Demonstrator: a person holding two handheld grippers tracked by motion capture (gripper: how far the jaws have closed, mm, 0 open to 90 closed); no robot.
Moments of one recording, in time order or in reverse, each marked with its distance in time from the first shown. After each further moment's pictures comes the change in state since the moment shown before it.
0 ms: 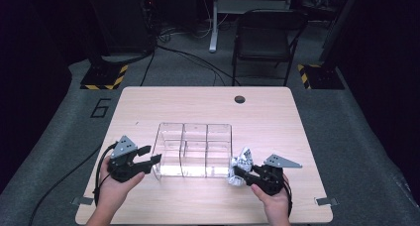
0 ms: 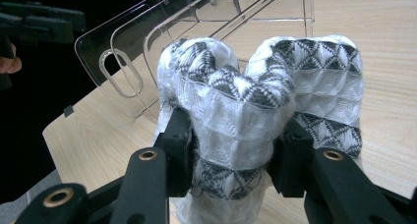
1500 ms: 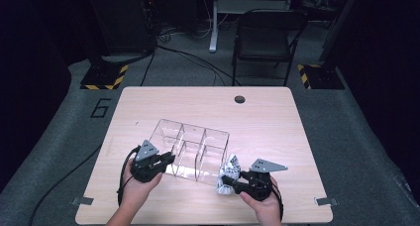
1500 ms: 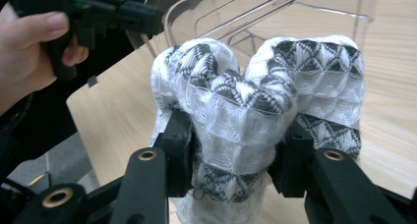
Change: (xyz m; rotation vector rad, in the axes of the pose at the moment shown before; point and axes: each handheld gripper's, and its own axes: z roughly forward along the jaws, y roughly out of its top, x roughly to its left) left arm -0.027 -0.010 0.053 0.028 -0.048 0.000; right arm 0.026 -0.005 0.017 0.071 0.080 -0.075
